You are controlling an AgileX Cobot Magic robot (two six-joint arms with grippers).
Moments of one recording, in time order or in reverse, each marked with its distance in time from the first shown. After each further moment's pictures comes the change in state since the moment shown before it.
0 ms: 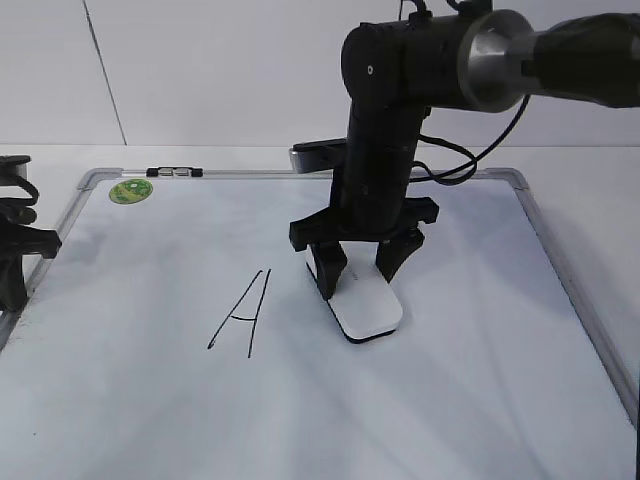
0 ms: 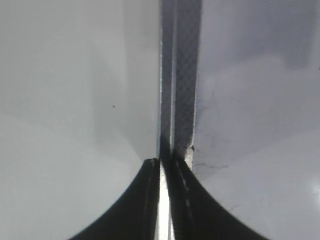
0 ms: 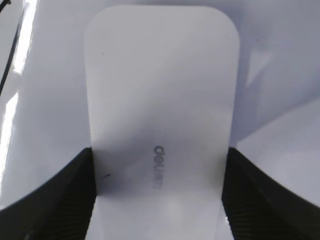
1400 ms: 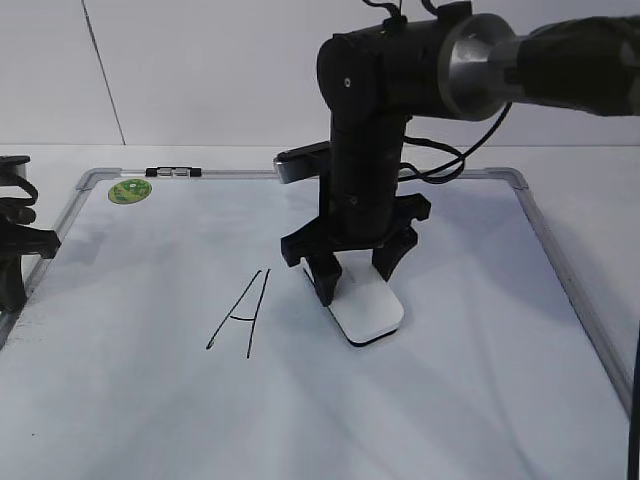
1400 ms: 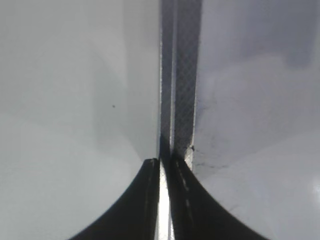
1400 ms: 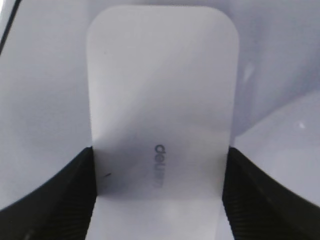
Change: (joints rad) left arm 0.000 0.000 0.000 0.000 0.006 0.000; right arm 0.067 -0.015 0.012 -0.071 -0.010 0.006
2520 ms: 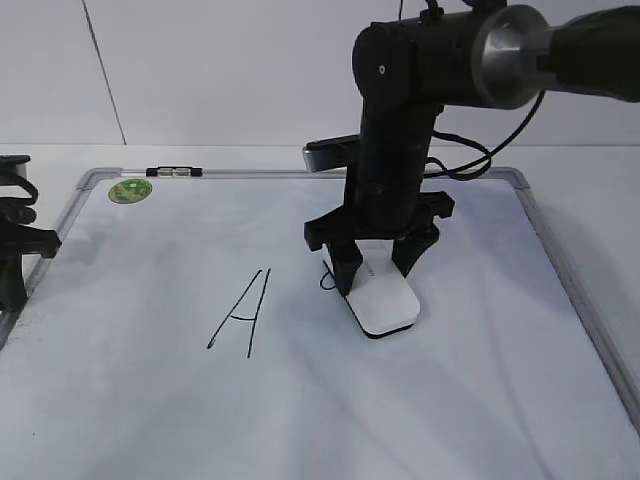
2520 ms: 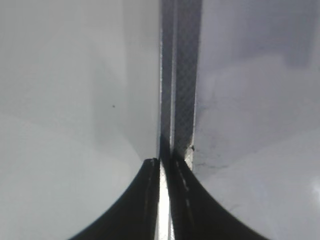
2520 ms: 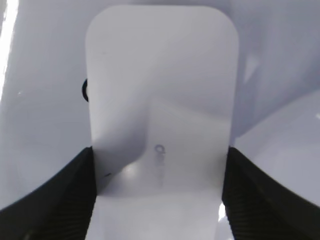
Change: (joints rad) left arm 0.000 0.000 0.000 0.000 0.000 0.000; right arm -0.072 -0.020 0.018 0.037 -0.008 -0.002
